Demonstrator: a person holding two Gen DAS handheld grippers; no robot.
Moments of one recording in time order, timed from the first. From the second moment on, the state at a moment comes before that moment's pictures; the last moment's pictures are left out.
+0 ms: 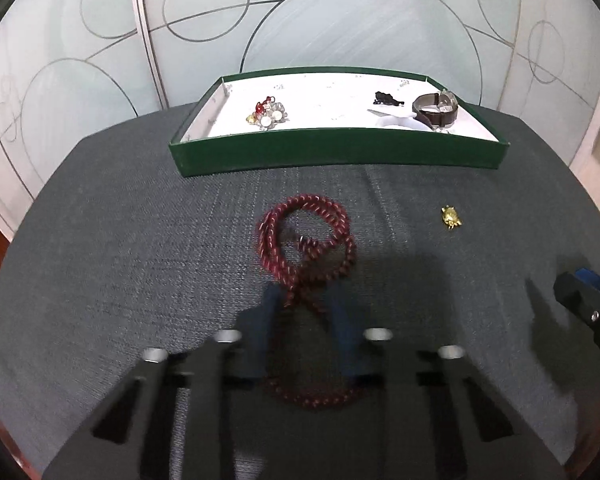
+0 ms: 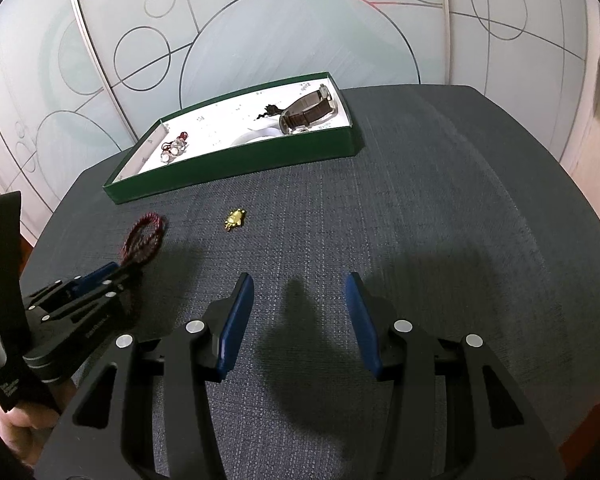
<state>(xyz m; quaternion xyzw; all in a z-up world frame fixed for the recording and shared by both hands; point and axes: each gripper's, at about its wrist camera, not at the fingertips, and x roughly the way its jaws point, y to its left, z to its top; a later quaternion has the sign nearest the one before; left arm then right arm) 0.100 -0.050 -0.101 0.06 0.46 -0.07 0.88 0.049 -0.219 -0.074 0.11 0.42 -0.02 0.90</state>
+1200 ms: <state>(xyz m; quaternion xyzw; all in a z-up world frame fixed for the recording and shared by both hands) 0.127 0.040 -0.090 -0.02 0.44 0.00 0.90 0.143 -0.165 -0.099 0.06 0.45 0.00 0.89</state>
